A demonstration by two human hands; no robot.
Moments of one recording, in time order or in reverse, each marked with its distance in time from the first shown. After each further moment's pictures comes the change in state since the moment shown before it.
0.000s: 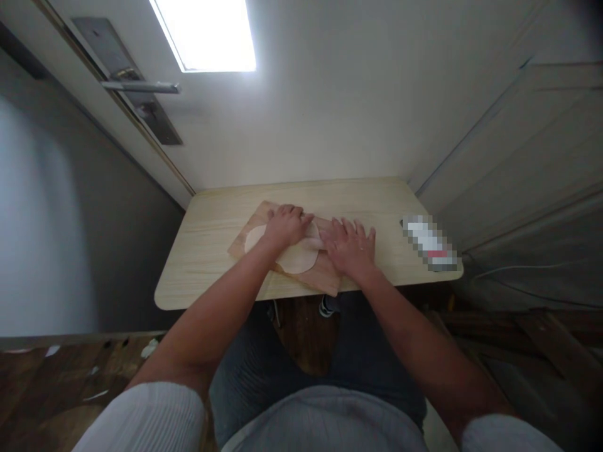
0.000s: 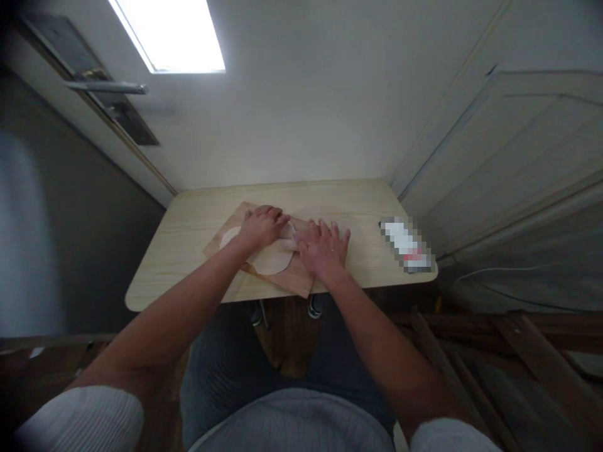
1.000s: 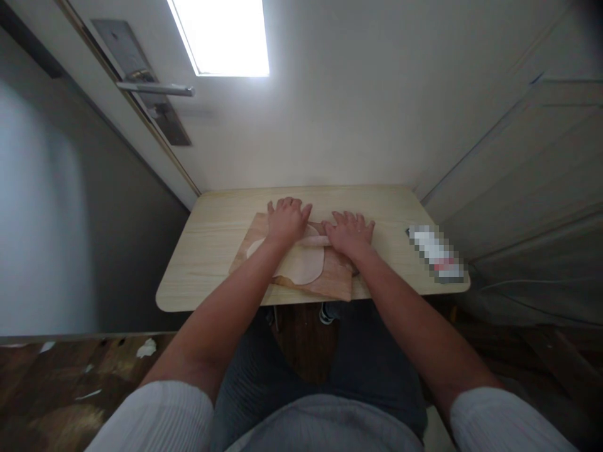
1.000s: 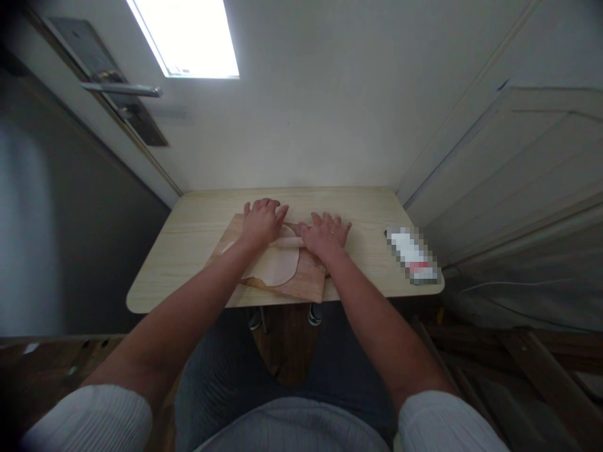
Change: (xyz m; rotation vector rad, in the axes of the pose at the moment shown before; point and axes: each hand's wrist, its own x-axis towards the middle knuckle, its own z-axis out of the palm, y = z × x) left_hand 0.010 -0.001 -0.013 -0.039 0.178 -0.225; right_hand 0.065 -0.003 0.010 0.023 -0.123 0.094
